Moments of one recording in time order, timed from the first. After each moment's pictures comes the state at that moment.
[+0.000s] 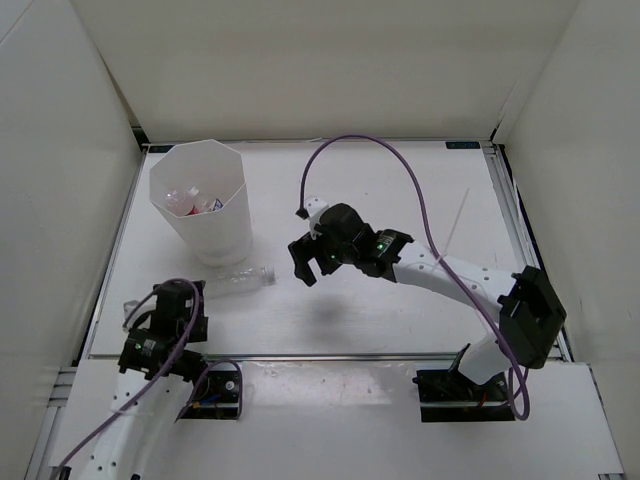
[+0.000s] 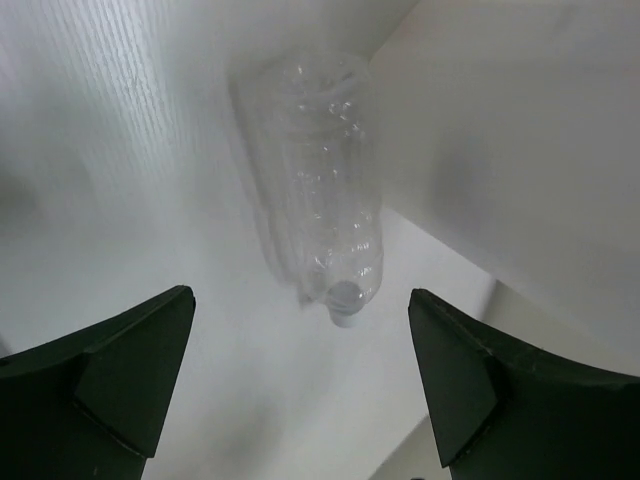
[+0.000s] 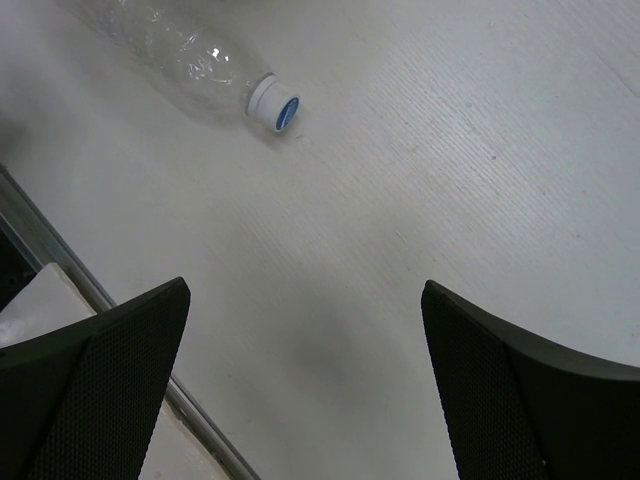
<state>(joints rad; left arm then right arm) -0.24 0.40 0.58 -1.09 -0.38 -1.74 0.97 1.52 1.17 -0.34 -0.05 0.18</state>
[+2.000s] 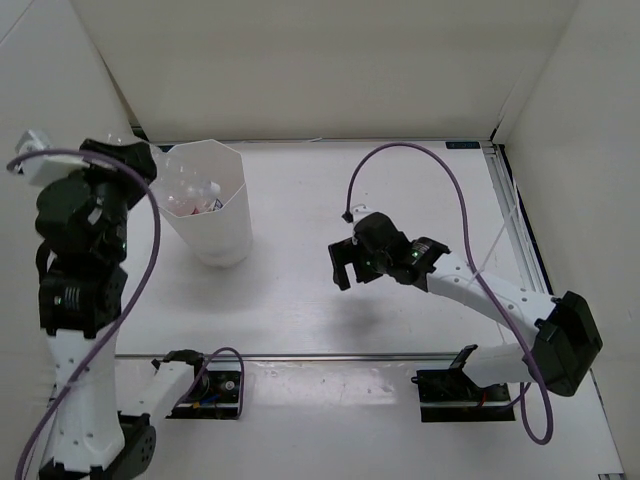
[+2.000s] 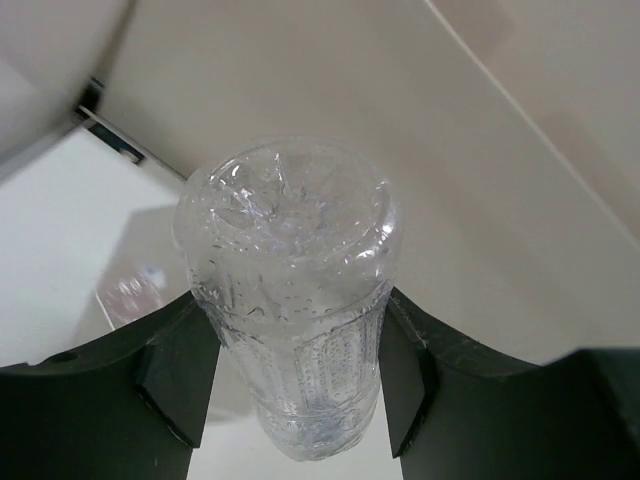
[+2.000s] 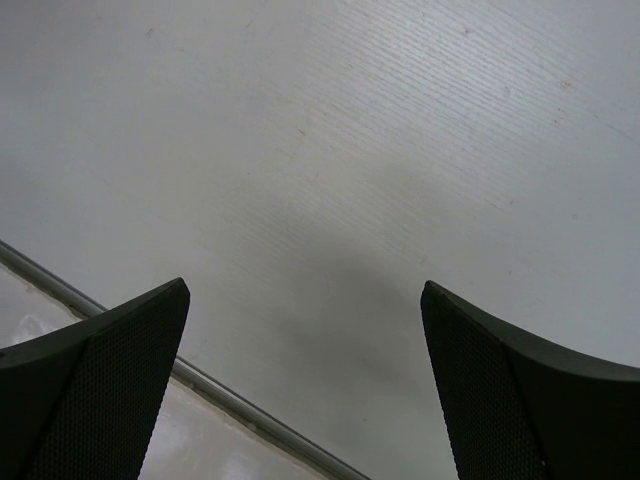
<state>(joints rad) -0.08 0.87 1.58 -0.70 -0.30 -0.70 0.86 1.30 0.98 -0.53 0.05 0.34</state>
